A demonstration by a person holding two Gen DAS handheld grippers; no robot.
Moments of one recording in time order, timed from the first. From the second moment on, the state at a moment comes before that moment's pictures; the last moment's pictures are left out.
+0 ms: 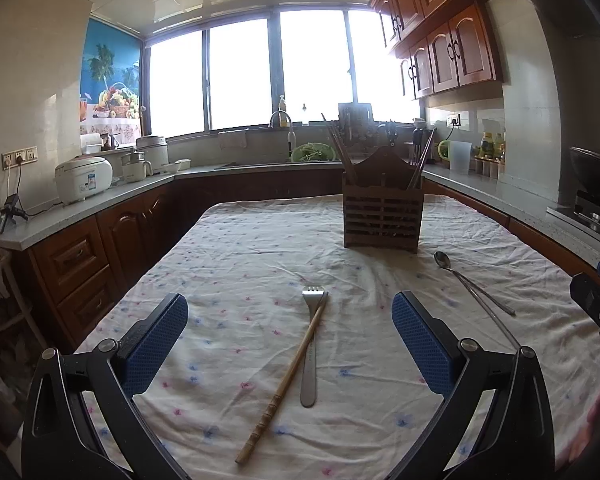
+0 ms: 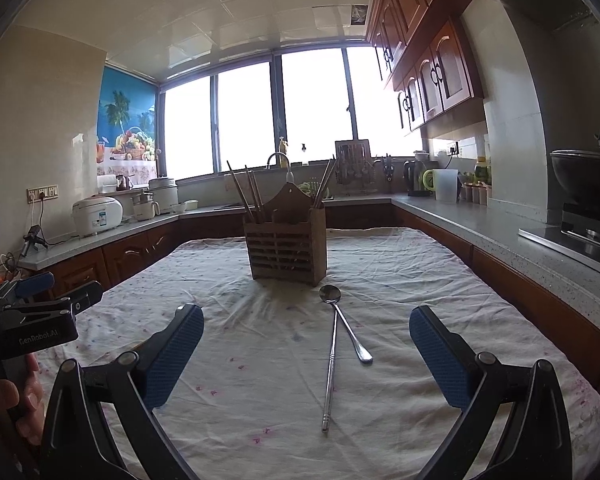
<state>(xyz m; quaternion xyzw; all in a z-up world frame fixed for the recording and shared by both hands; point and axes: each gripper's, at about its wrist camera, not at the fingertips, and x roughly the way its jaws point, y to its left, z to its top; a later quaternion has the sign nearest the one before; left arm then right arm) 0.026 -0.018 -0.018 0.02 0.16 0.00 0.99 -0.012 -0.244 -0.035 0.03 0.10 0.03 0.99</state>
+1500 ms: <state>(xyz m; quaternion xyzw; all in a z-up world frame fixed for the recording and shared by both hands) 0.023 -0.019 -0.016 0.03 0.15 -0.01 0.99 -0.011 -0.240 -0.030 0.03 0.09 0.03 0.99</state>
